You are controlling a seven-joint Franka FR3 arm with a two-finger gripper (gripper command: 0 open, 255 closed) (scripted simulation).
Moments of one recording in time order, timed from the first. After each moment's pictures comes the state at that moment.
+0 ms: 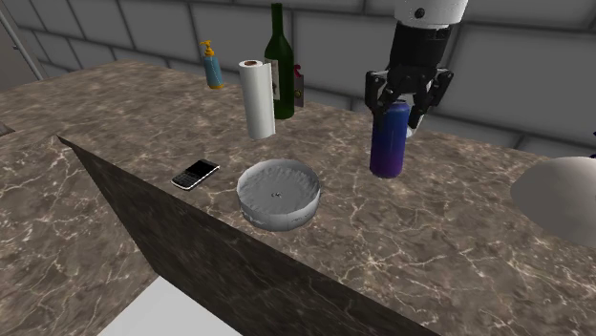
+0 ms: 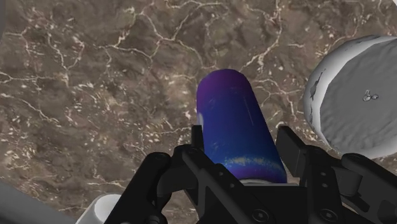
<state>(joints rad) -0.07 0.06 -0.25 -1.66 0.03 1.74 -0.61</state>
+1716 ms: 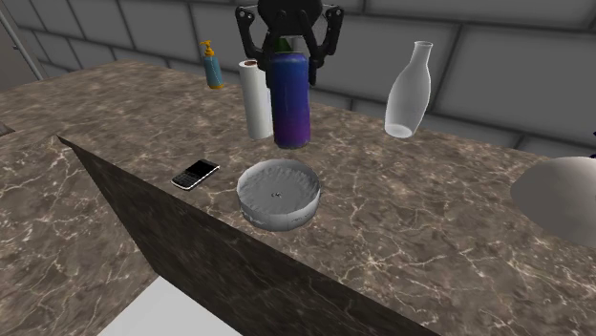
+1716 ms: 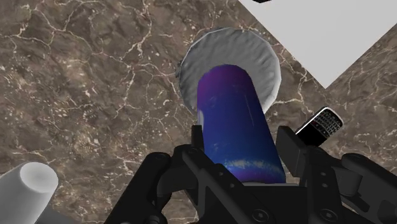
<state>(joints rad) 0.09 -0.15 -0.06 -1.68 0.00 1.54 -0.27</state>
